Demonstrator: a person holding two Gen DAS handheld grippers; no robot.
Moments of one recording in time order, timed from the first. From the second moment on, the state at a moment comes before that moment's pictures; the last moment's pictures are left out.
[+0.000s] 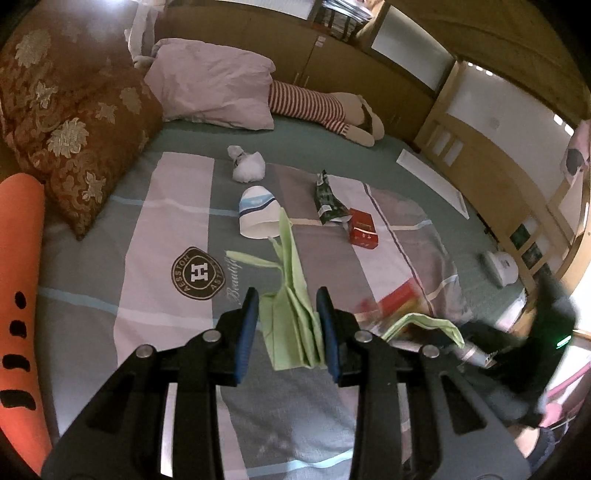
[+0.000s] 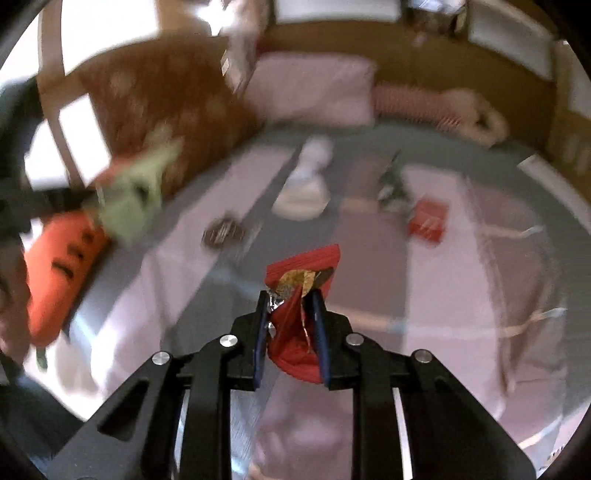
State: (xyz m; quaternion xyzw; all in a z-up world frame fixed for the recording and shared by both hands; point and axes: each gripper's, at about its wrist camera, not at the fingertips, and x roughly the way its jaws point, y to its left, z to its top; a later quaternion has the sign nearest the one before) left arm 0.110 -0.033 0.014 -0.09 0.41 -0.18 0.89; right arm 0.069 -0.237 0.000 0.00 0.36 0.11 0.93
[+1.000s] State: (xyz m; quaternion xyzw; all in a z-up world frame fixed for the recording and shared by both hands) left arm 0.096 -0.105 -0.015 -0.02 0.44 -0.23 0.87; right arm -0.081 -0.379 0.063 0.06 0.26 -0.03 0.96
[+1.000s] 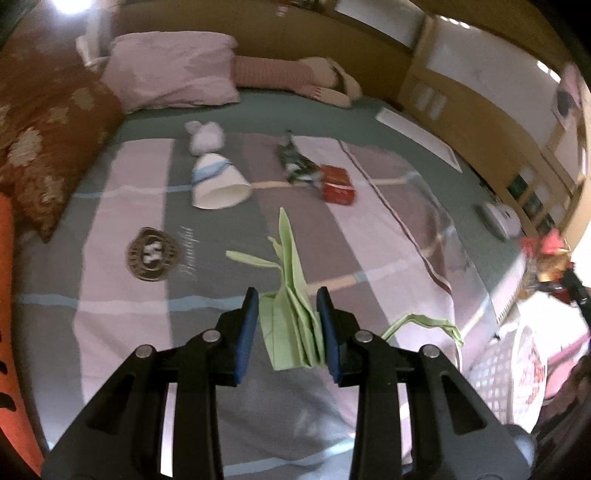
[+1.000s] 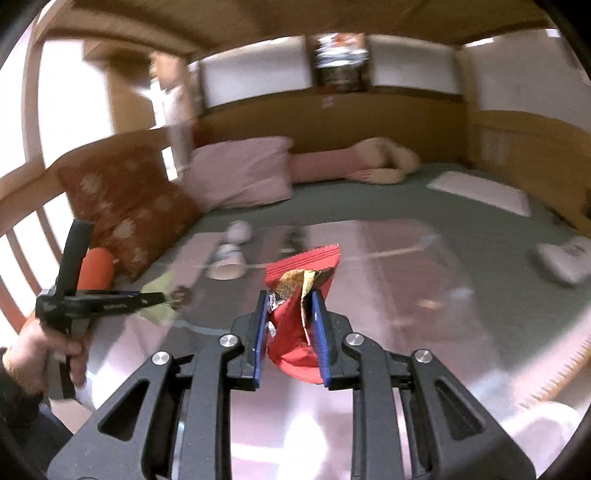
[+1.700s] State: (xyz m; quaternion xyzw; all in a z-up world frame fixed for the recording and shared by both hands) left arm -0.098 -0.423 -0.007 0.12 0.46 -0.52 0.71; right arm -0.248 -0.506 0.090 0.13 0.21 -0.22 0.94
